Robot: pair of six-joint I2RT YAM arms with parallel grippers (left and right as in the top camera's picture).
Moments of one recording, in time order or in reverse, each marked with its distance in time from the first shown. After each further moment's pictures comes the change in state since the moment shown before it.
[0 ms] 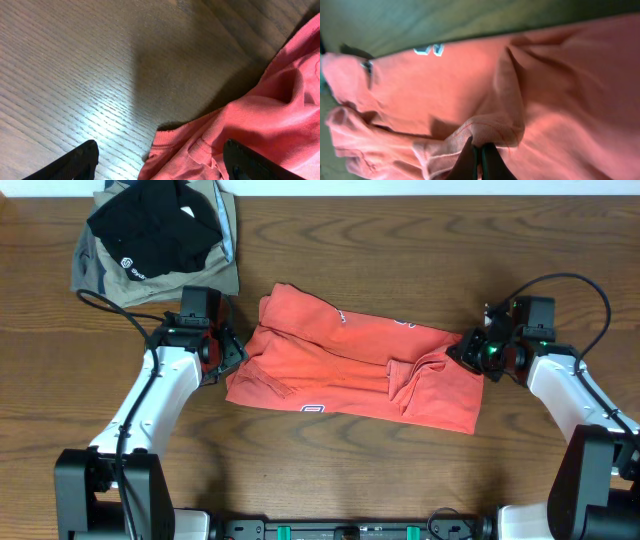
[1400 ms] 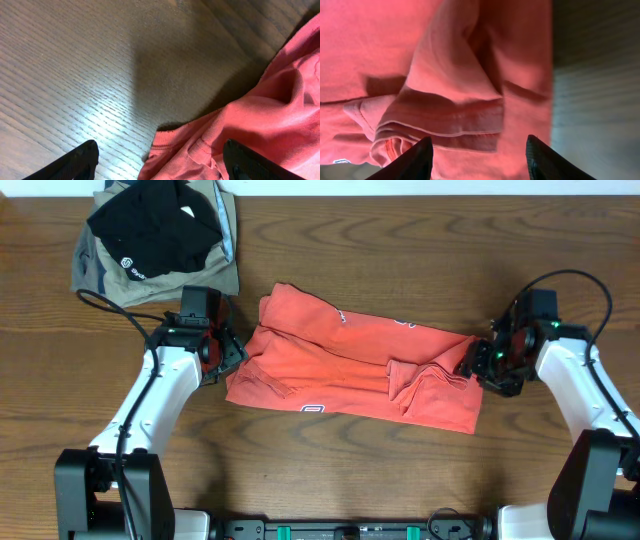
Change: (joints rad) left arm 0.000 0.000 0.000 0.000 0.000 0.000; right arm -0.003 0.000 0.138 -0.452 0.216 -0.123
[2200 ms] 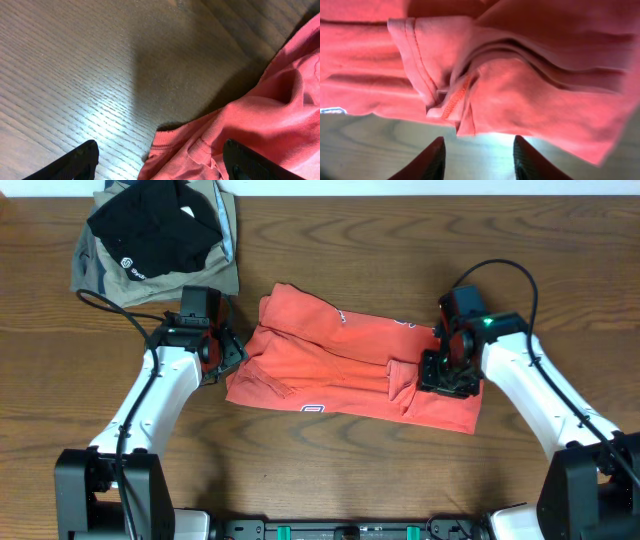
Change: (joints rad) left arm 0.000 0.000 0.001 0.000 0.000 0.000; right arm 0.329 -0.001 0.119 -0.204 0.103 0.107
